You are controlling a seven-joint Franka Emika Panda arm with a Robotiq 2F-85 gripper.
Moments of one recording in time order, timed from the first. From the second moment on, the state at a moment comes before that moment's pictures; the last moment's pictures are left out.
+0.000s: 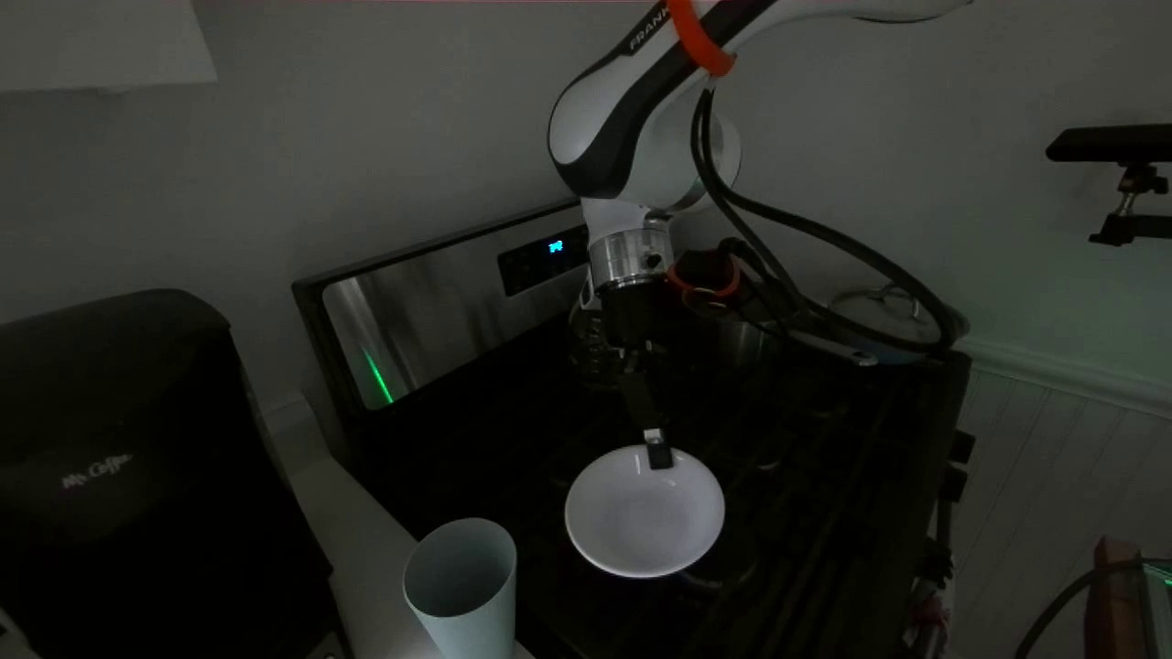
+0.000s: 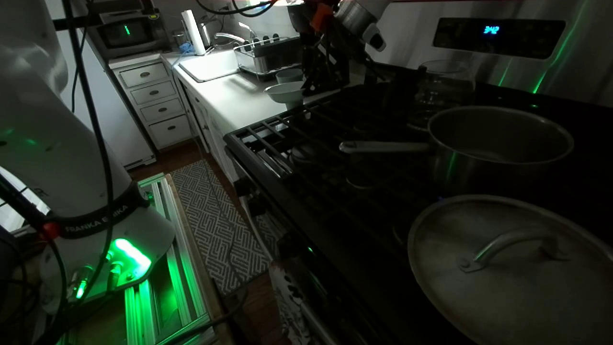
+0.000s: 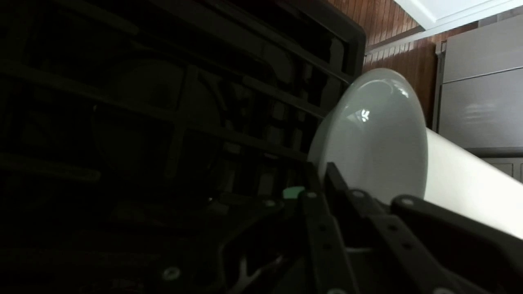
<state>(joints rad) -0.08 0.36 0.03 -1.91 0.39 1.69 -0.53</state>
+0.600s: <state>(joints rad) -0.02 0.38 0.11 -1.91 0.40 1.85 -0.46</state>
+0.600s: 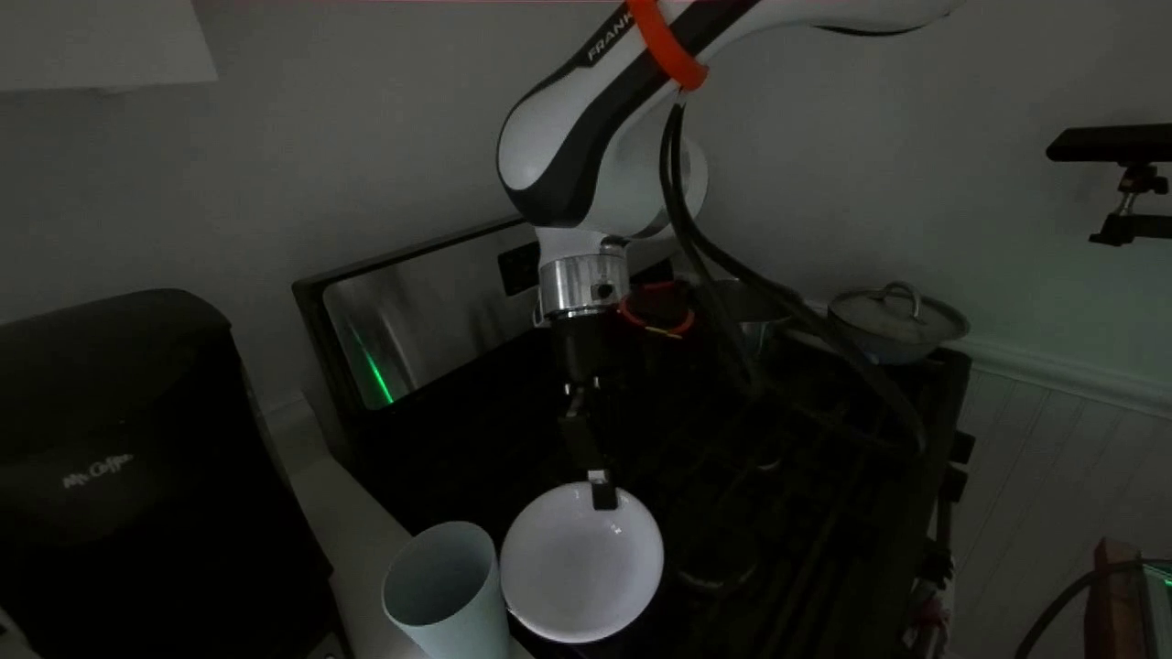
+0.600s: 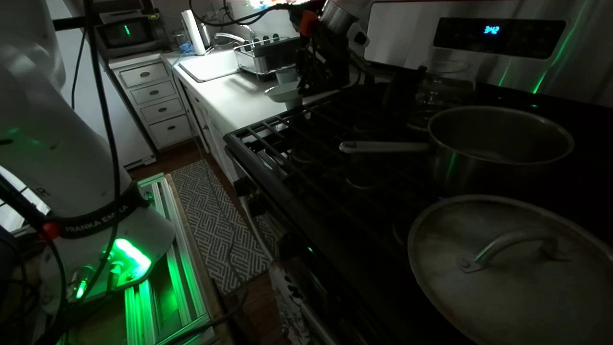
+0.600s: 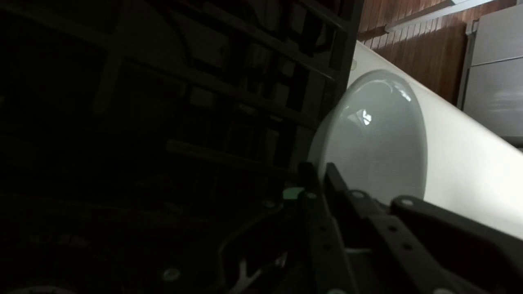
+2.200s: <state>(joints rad) 0.07 0.53 0.18 -1.75 0.31 1.61 -0.45</state>
